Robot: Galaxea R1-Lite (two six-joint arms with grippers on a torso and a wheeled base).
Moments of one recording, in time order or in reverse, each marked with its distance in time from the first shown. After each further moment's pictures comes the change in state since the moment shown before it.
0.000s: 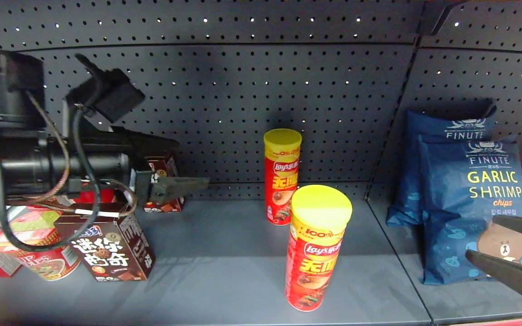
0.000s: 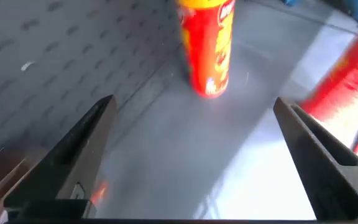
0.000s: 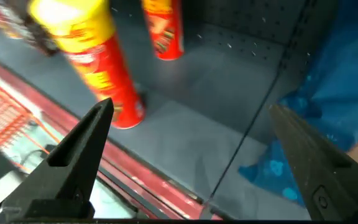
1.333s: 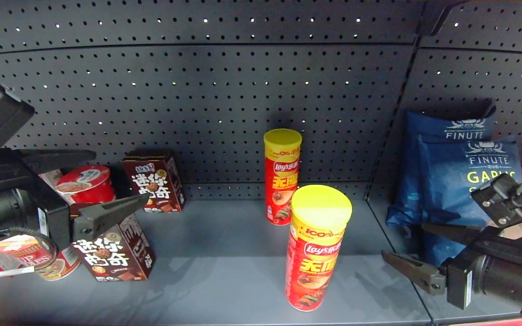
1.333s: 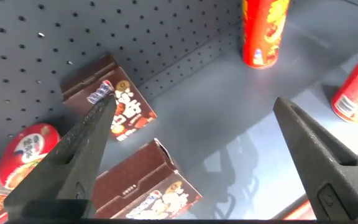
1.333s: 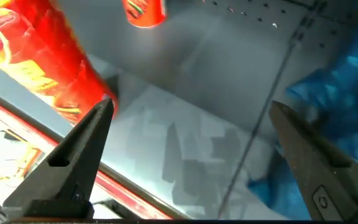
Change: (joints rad) left arm -0.053 -0.331 0.253 -0.030 0.349 -0.067; right arm 0.152 0.312 0.069 -0.269 -0.203 0.001
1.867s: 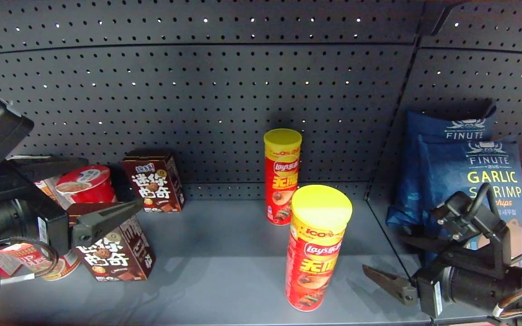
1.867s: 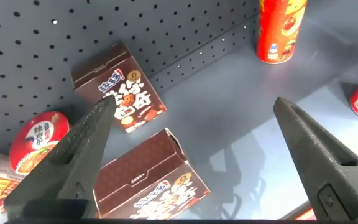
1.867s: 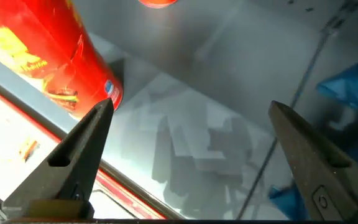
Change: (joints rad) left arm 0.023 -0.016 0.055 -0.036 0.027 0.003; right arm 0.015 0.117 0.030 -0.067 0.021 -0.023
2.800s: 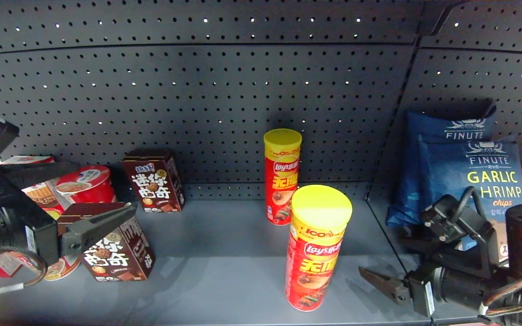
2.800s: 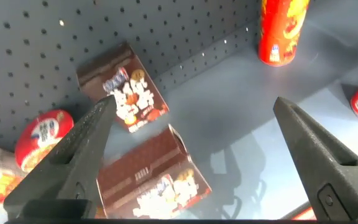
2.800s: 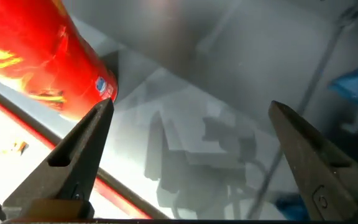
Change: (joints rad) left arm 0.004 -0.039 0.028 0.011 0.001 -0.003; right arm -0.002 0.024 0.007 -0.009 -0.005 -0.003
